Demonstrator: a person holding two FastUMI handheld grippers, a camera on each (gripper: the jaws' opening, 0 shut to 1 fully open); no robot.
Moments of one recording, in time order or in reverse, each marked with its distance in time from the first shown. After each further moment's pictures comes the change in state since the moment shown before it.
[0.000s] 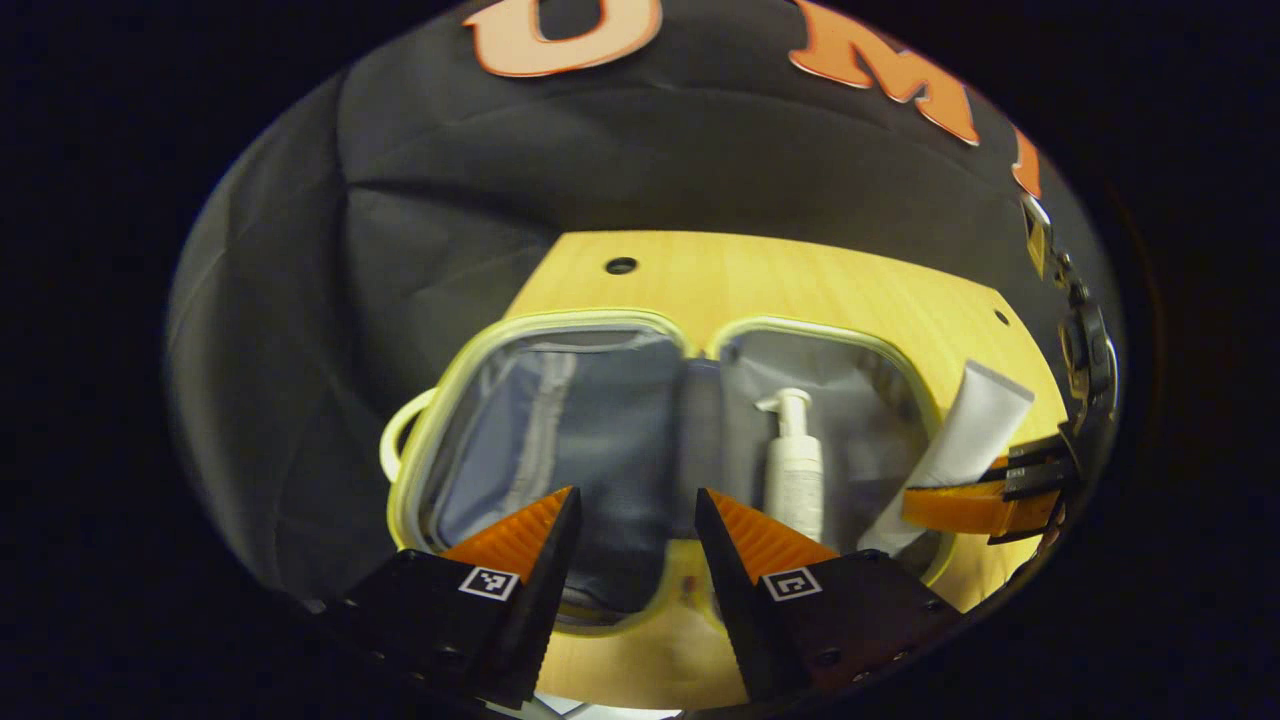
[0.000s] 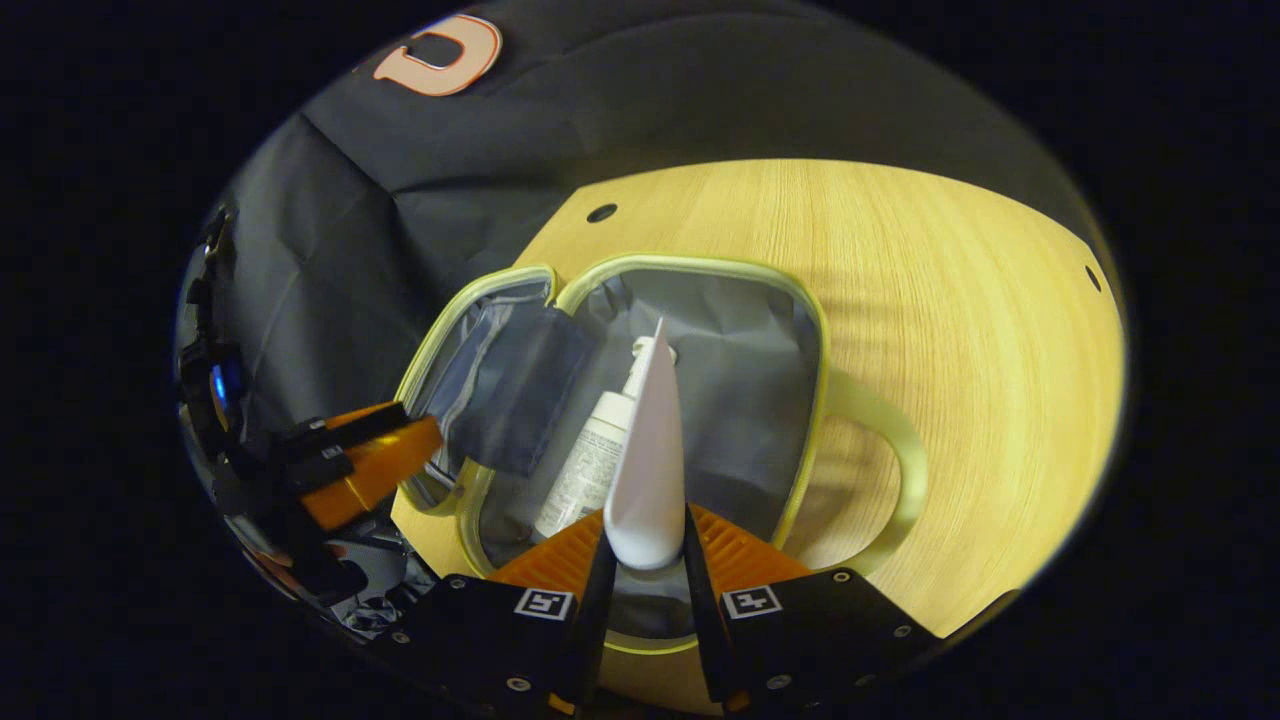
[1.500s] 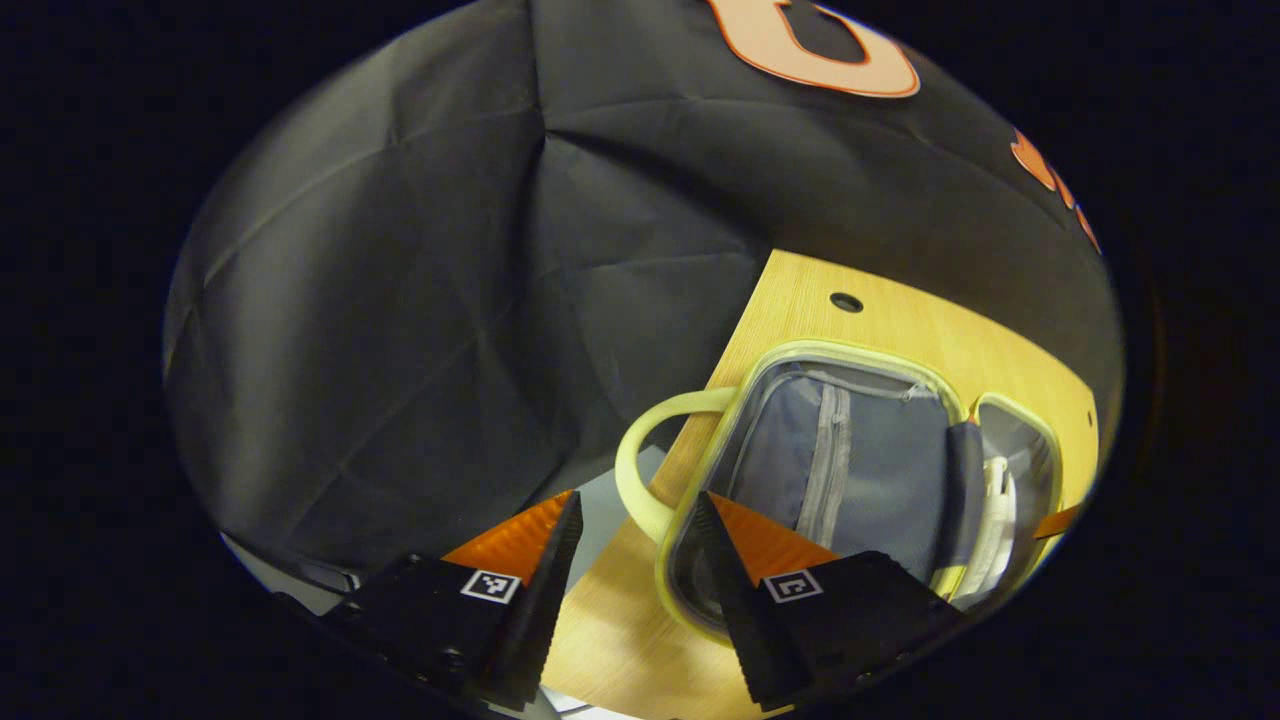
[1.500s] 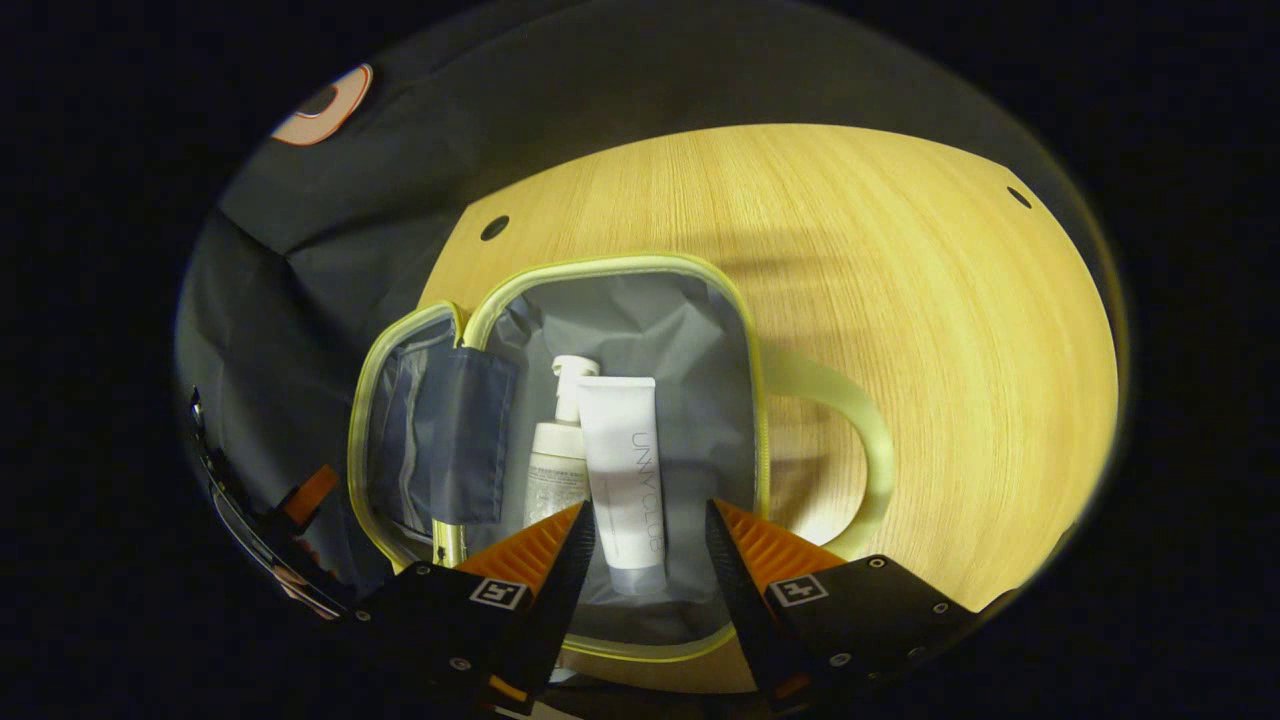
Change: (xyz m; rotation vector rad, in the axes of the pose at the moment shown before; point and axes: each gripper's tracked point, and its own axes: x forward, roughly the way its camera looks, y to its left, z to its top) left arm 0.030 0.177 -0.012 -0.252 -0.019 0.214; right arm -0.007 -0.017 0.016 0.241 -0.013 -0.170
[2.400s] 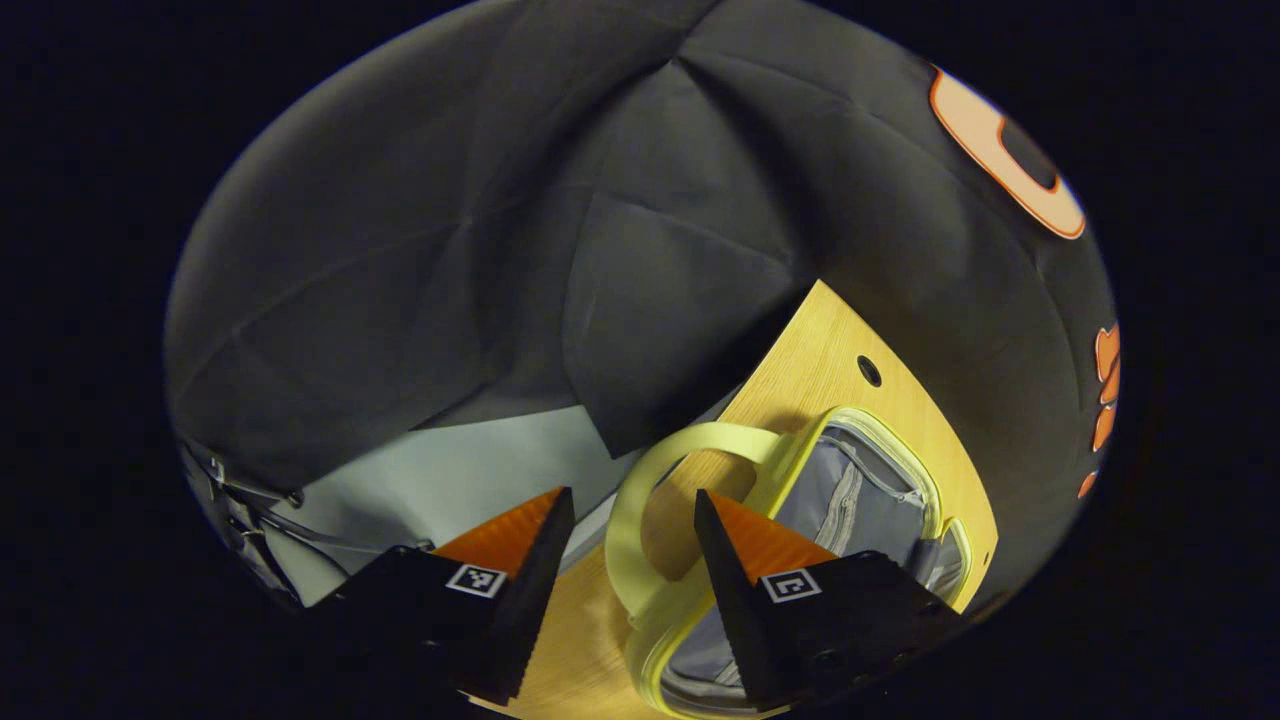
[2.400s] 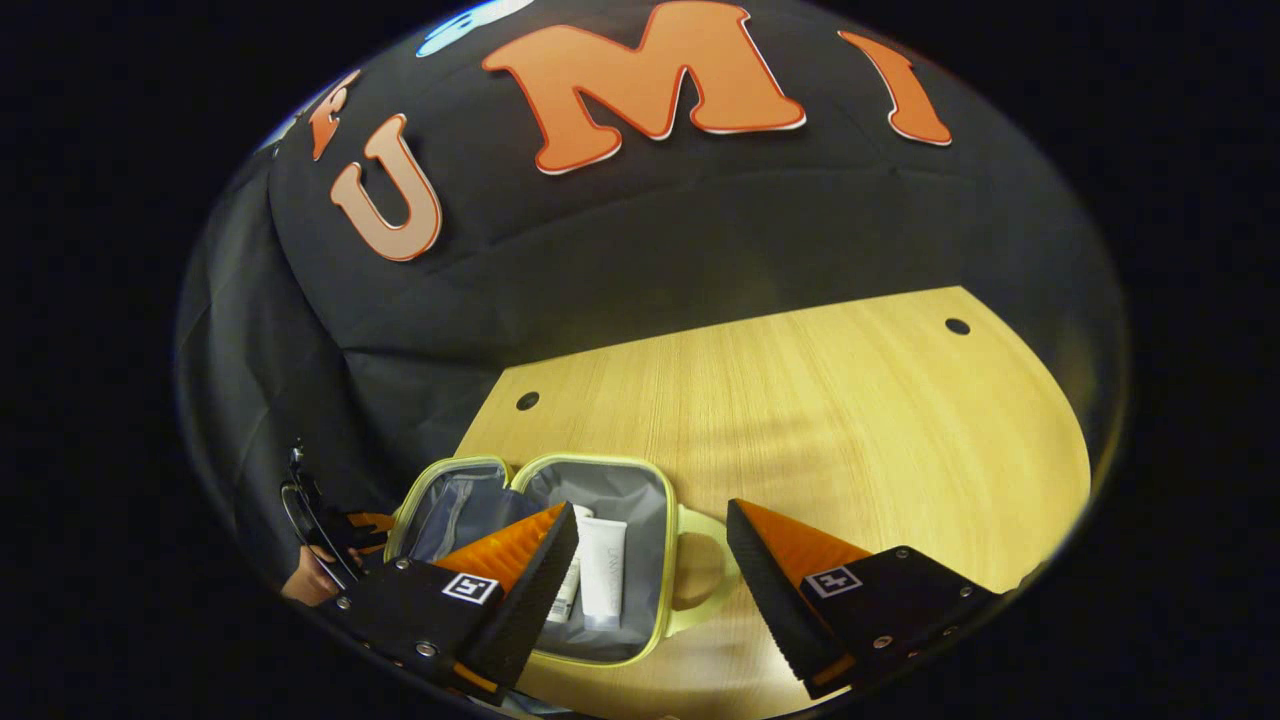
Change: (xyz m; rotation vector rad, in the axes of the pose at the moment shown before) left arm 0.090 0.006 -0.004 -0.435 0.134 -0.215; right arm -0.146 -0.042 0.083 -0.059 -0.540 -0.013
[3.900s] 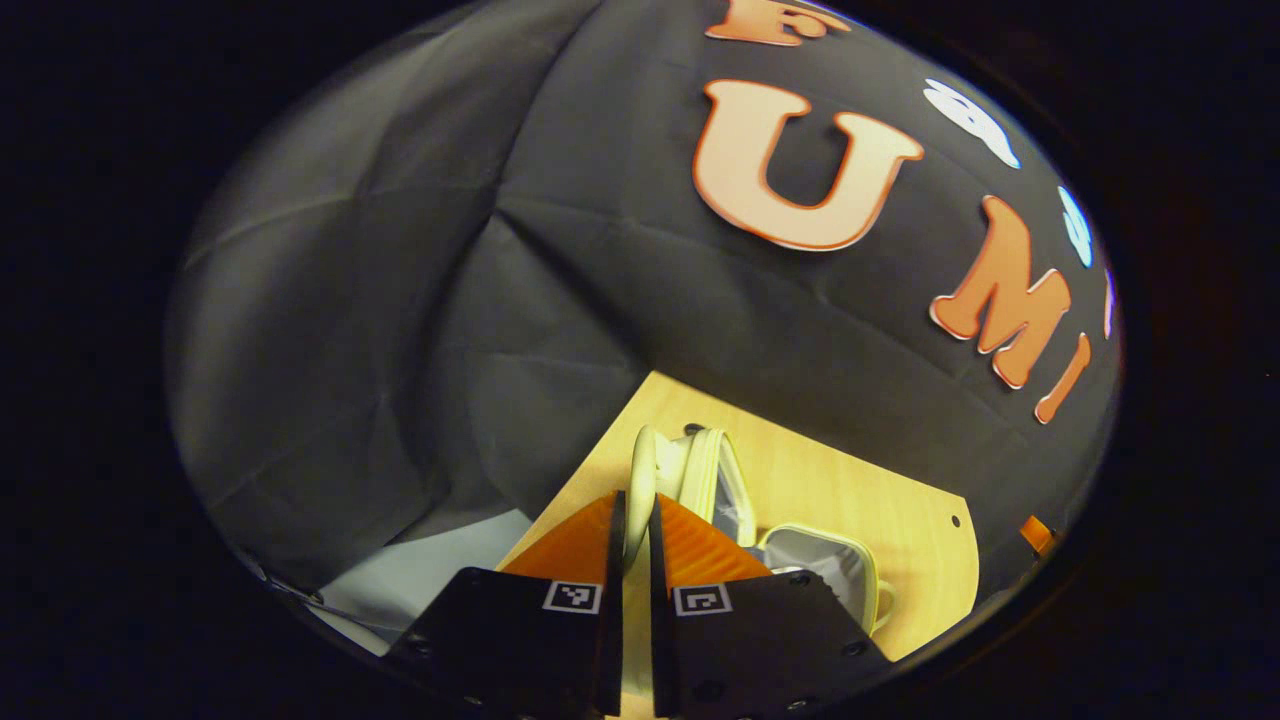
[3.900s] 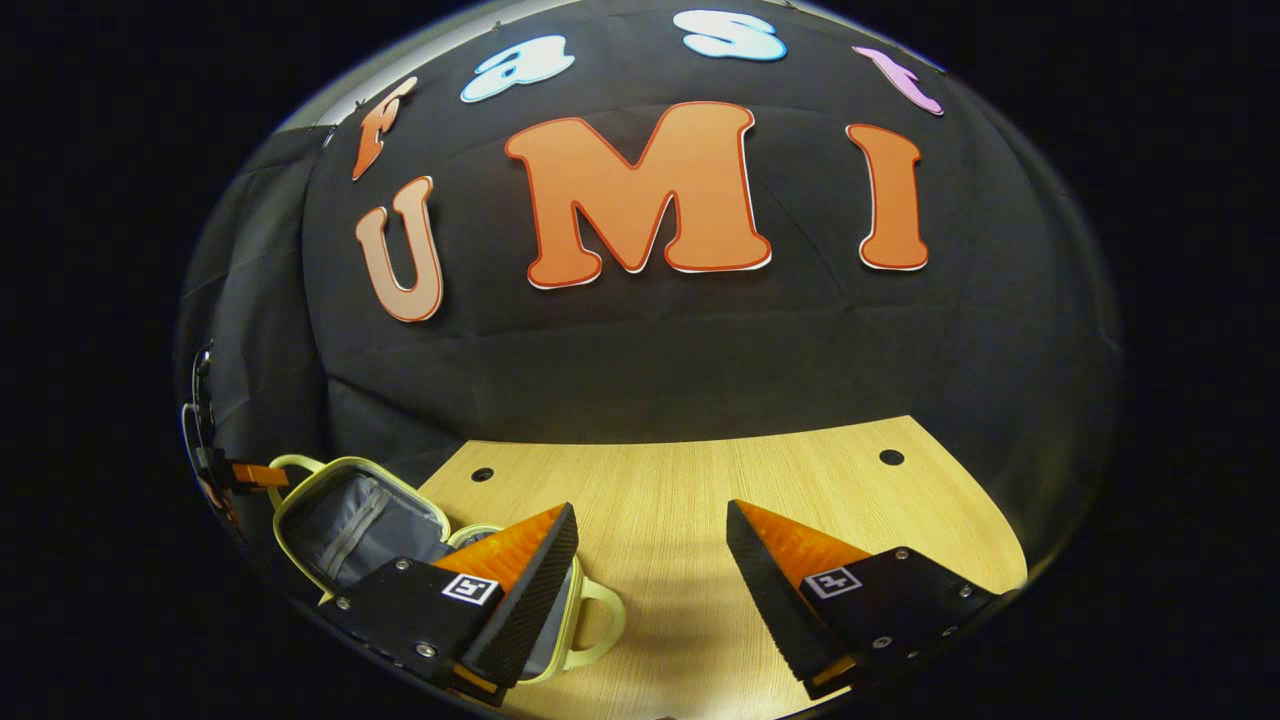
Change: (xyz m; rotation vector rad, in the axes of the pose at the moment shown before) left arm -0.194 -0.156 0.036 0.330 -0.323 -0.206; right arm -0.055 -0.051 0.080 -0.158 -0.295 -0.067
